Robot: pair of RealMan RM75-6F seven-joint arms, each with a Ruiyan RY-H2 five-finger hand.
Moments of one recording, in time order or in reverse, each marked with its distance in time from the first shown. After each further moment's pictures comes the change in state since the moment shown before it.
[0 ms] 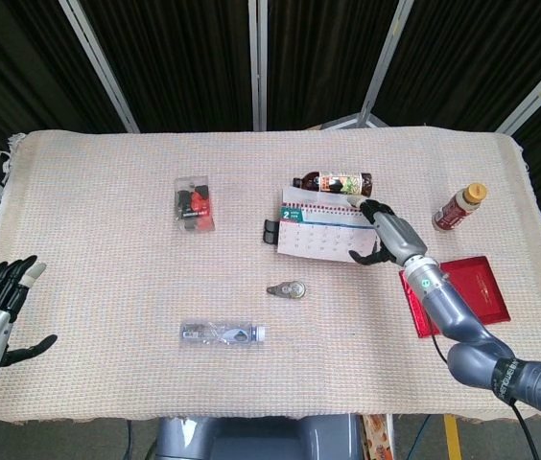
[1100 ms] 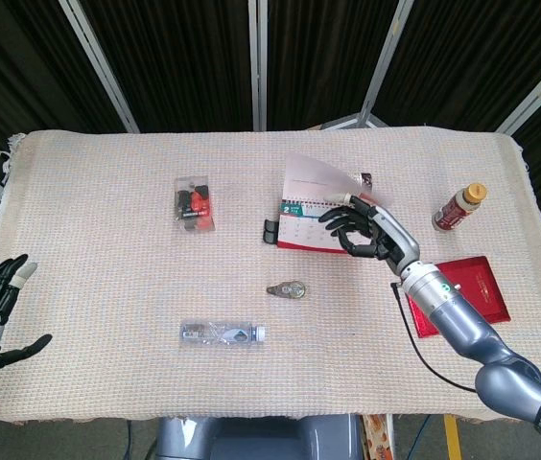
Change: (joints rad) left arm 0.014 0.004 -0.005 0.001 0.016 0.037 -0.008; right arm -0.215 0.127 0.353 -0.300 0.021 -0.181 0.512
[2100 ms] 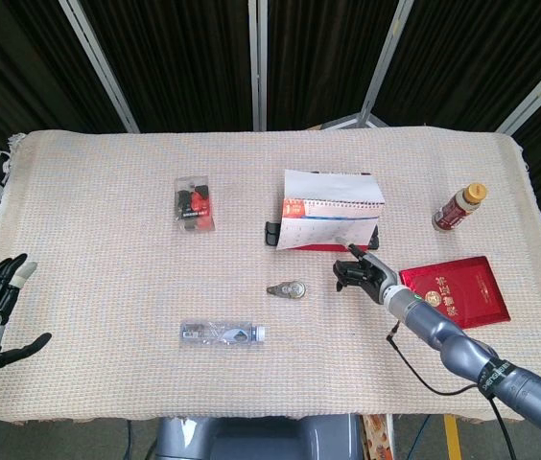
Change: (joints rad) left arm 0.004 -0.013 -0.006 0.008 0.000 0.014 0.032; right arm 0.035 -0.349 -0.090 0.492 0.025 -0.391 0.330
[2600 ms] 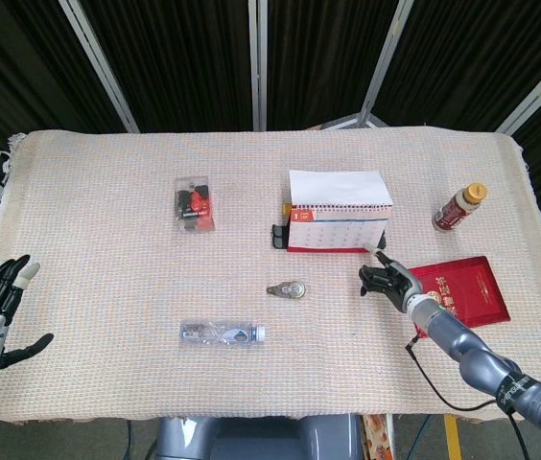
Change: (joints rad) left arm 0.002 -0.012 0.001 -0.005 0.002 0.002 0.032; right arm -0.064 0.049 -0.045 -0.001 -0.048 0.043 0.105
